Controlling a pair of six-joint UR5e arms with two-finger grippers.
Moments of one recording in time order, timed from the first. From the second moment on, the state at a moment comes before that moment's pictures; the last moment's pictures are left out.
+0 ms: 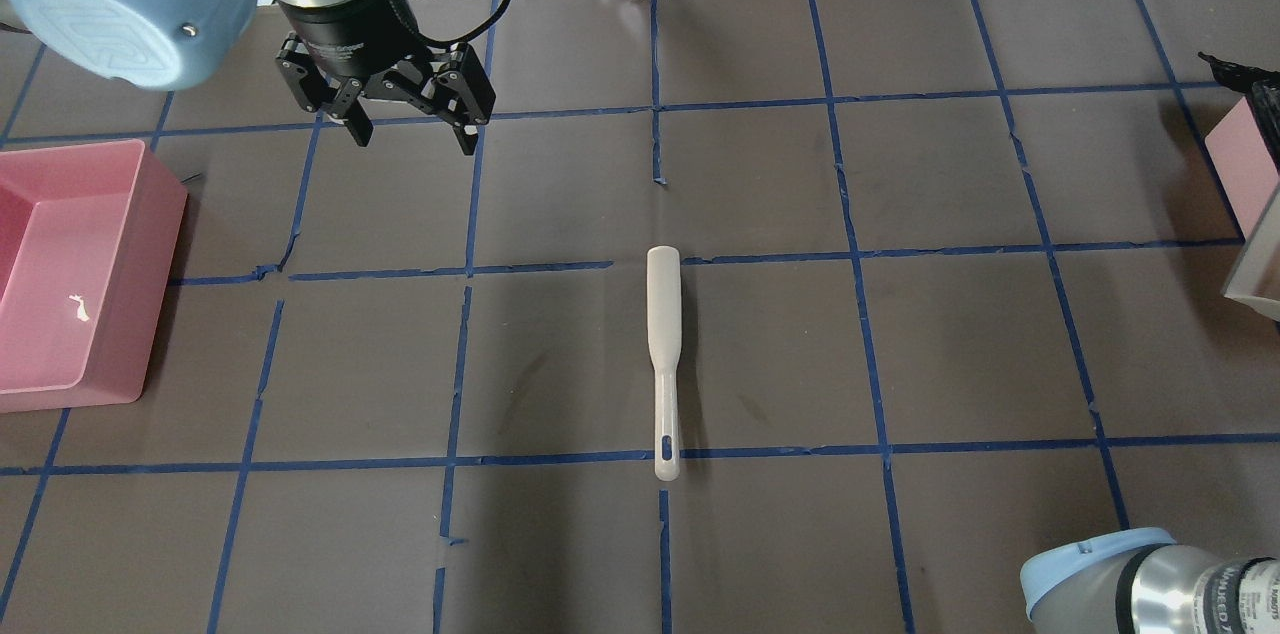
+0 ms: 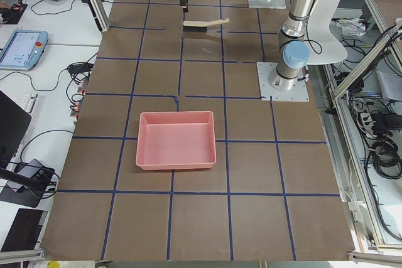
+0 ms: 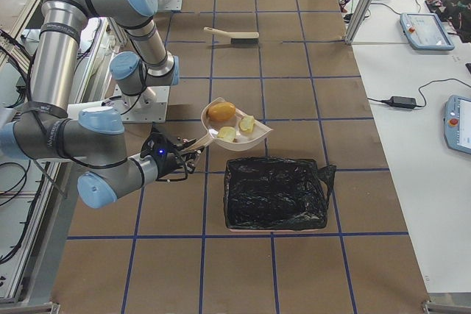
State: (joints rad) left arm -1.66 -1.68 -1.44 -1.68 1.64 0.08; right arm 0.02 -1.31 1.45 -0.90 -0.94 -2.63
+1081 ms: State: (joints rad) left arm -1.67 -1.67 -1.44 -1.70 1.67 0.11; right arm -0.17 -1.27 1.38 -0.87 -0.89 -2.64
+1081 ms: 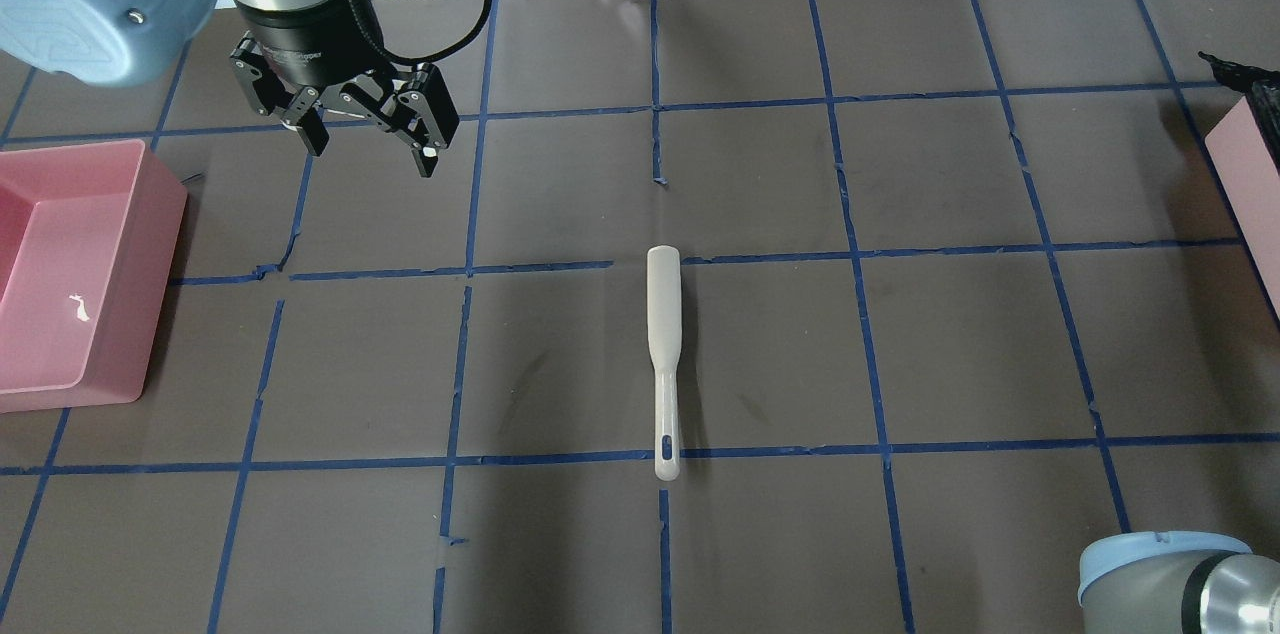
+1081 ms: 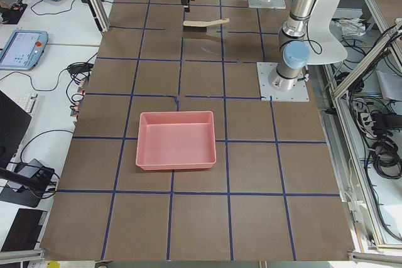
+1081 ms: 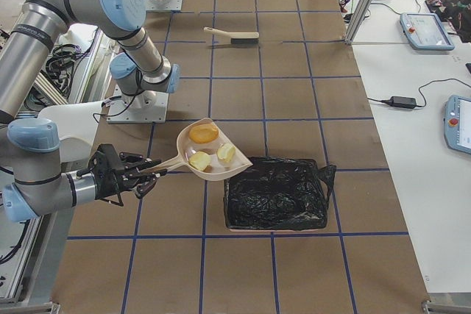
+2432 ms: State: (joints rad) left arm -1.67 -1.68 -1.44 -1.70 1.67 0.11; right arm -0.15 -1.20 1.26 -1.08 -0.81 -2.31
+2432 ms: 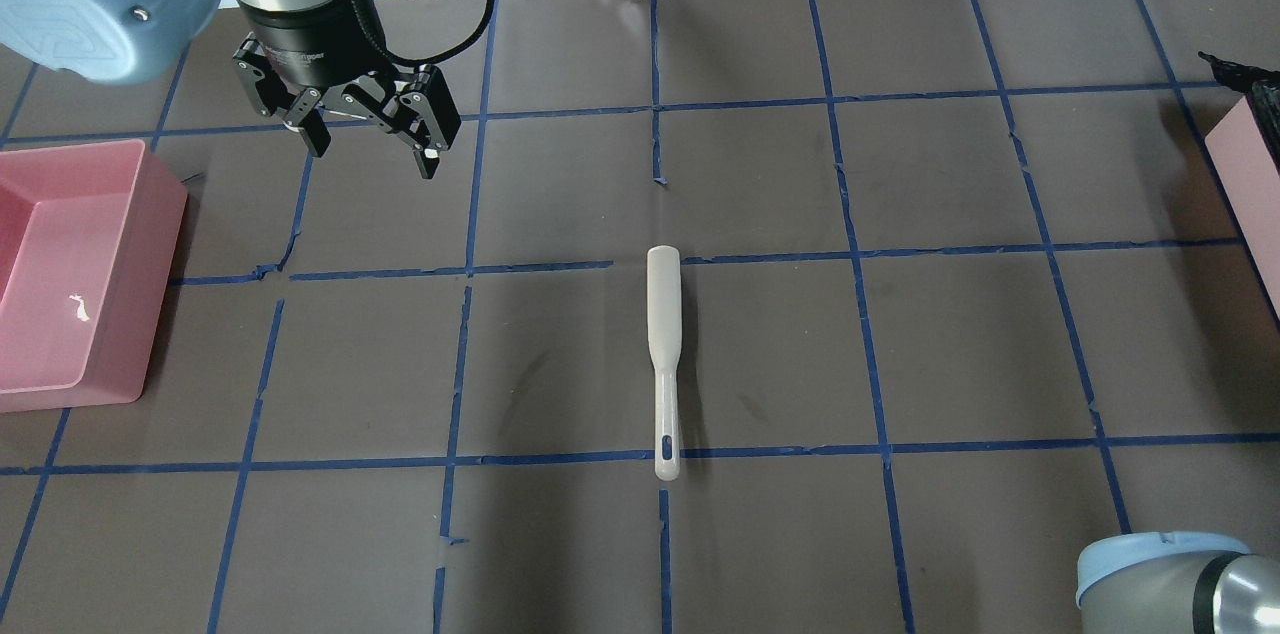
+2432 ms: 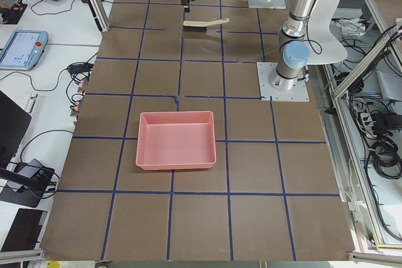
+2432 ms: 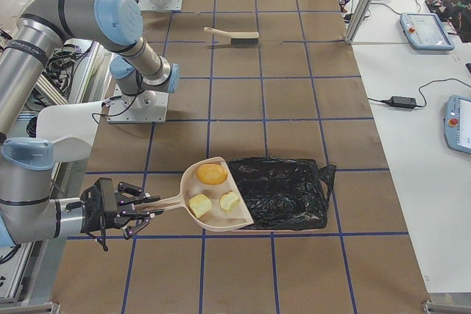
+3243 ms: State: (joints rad) left arm -1.67 -1.68 -1.43 -1.70 1.67 0.11; right arm -0.06 -1.23 1.23 -1.22 -0.83 -2.14
